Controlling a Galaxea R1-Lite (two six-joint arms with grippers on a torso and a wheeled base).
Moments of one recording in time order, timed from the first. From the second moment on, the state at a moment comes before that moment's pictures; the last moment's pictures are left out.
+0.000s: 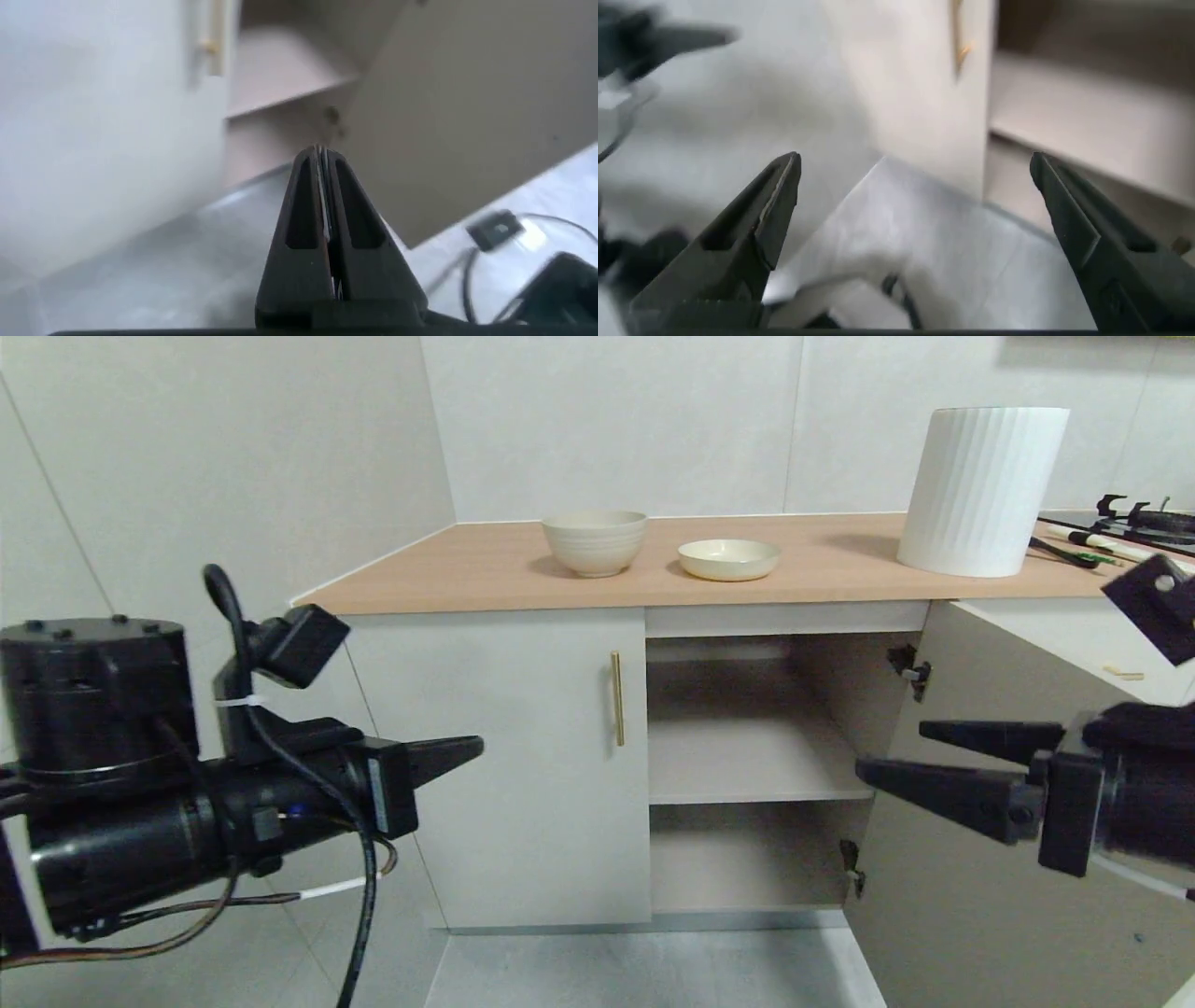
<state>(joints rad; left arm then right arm) -0.38 1.39 -0.67 -0.43 -0.27 -0.24 0.60 1.23 -0.76 -0.24 0.12 0.18</state>
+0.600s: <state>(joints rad) -0.31 1.26 -0.72 -0.38 -0.26 -0.27 0.51 1.41 -0.95 -0.21 0.06 0.24</state>
